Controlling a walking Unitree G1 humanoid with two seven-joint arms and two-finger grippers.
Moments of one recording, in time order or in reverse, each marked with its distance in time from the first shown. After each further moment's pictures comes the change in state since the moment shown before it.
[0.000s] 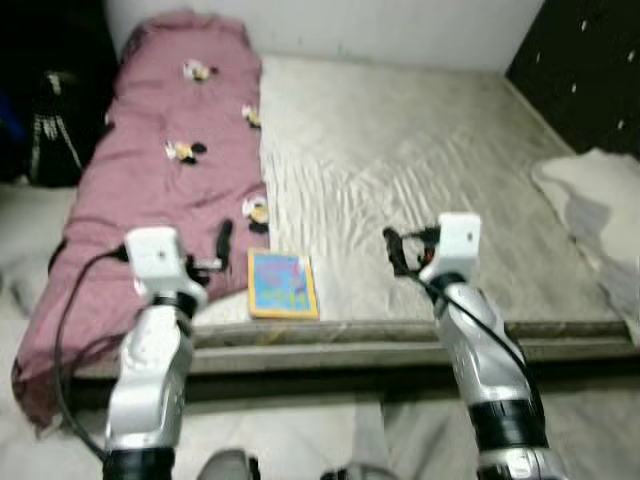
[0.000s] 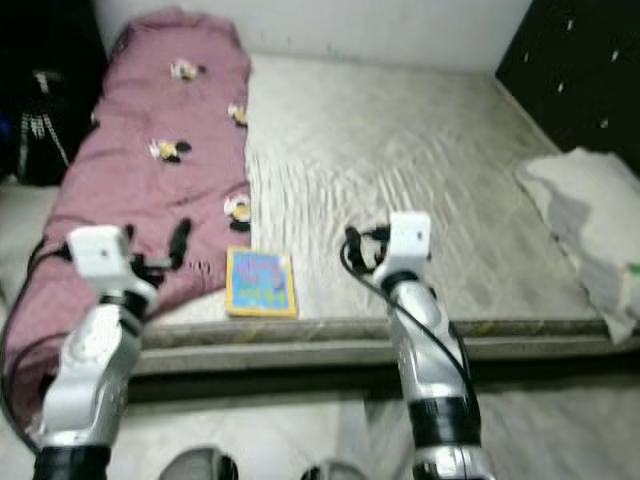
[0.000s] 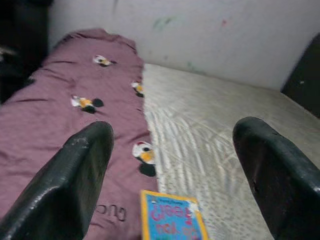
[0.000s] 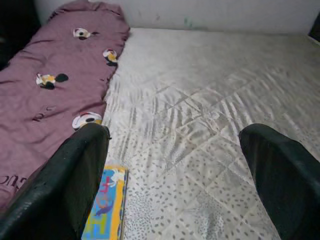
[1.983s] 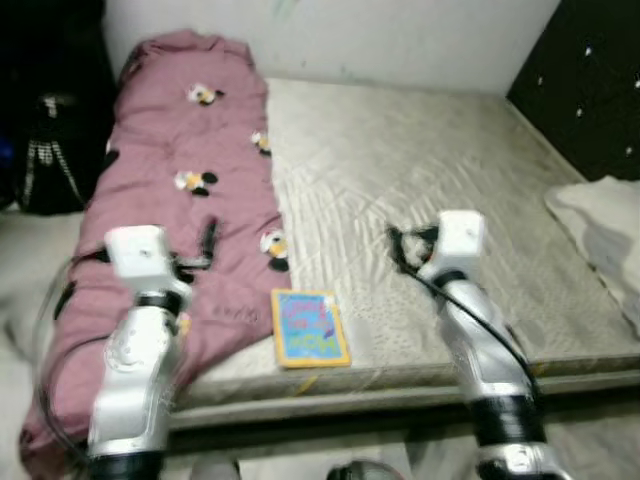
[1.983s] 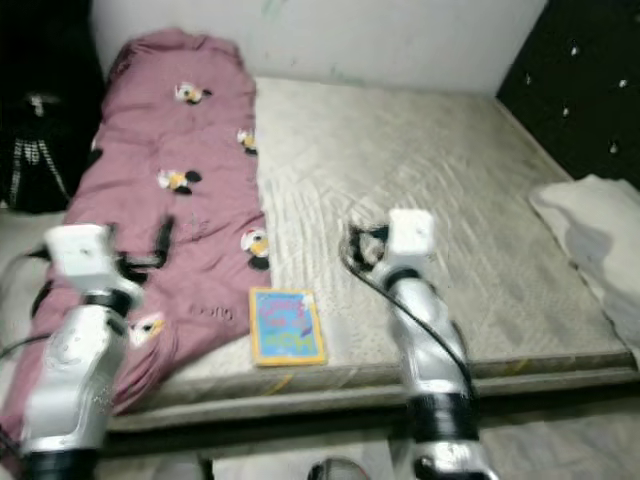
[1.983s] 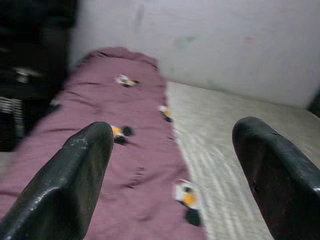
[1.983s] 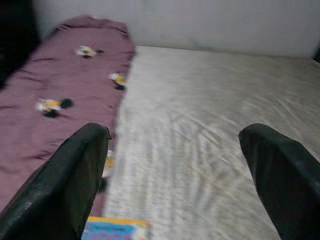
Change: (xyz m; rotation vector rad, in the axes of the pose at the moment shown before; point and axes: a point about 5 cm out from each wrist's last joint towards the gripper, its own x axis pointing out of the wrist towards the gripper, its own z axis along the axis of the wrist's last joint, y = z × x) left arm -0.005 0.016 0.010 0.026 -0.029 0.084; right arm 0.006 0.005 0.008 -0.022 -0.032 0.012
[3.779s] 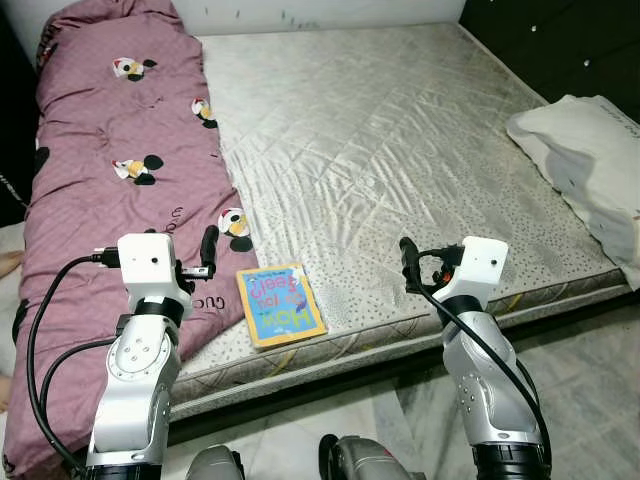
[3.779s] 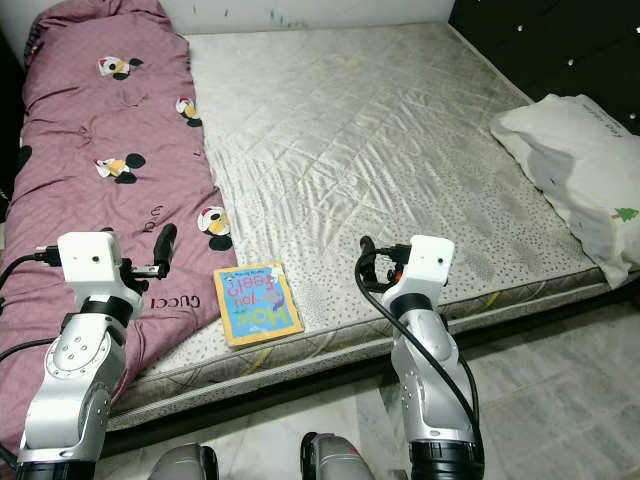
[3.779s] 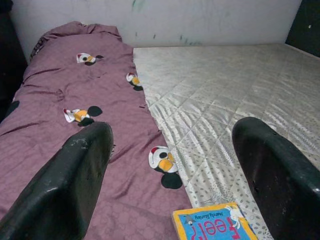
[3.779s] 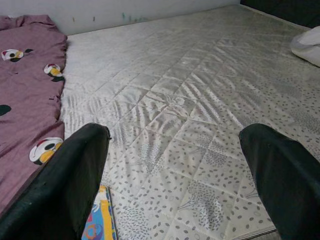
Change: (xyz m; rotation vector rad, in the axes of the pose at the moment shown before) left arm -0.008 -0.002 -0.004 0.128 0.042 0.013; right arm -0.038 -0.007 -0.012 0.115 -0.016 -0.106
